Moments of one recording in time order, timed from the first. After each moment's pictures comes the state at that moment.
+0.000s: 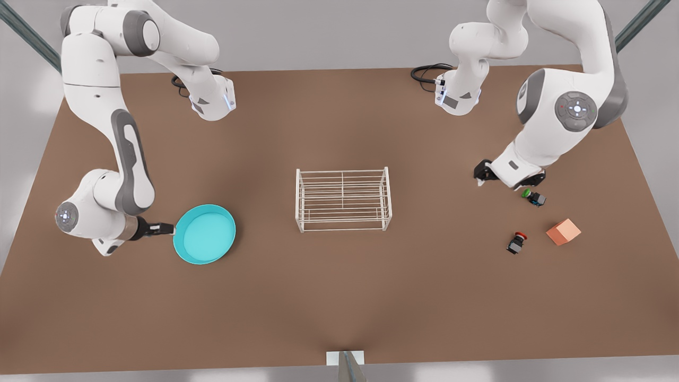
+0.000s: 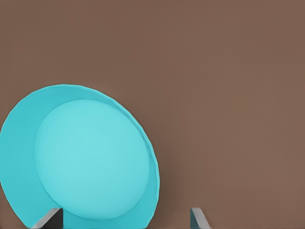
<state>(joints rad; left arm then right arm) -0.10 0.07 -0.11 -1.67 0.03 1.71 -0.04 -0.13 0.44 -0.02 -1.85 0.21 2.11 -0.30</state>
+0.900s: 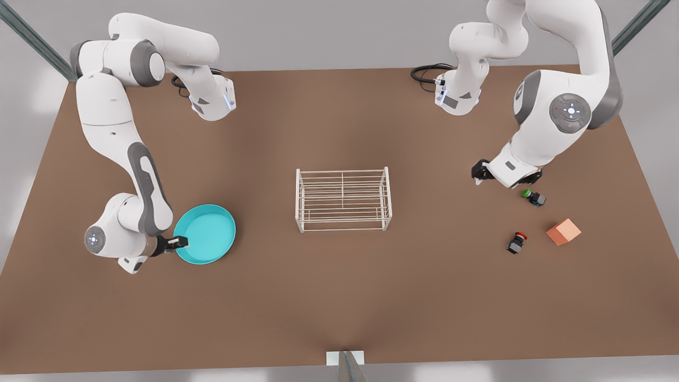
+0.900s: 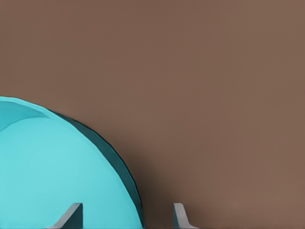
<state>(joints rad) -0.12 0.05 -0.10 -1.71 0.03 1.72 -0.07 -0.13 0.67 0.00 -1.73 0.23 2.20 -0.49</state>
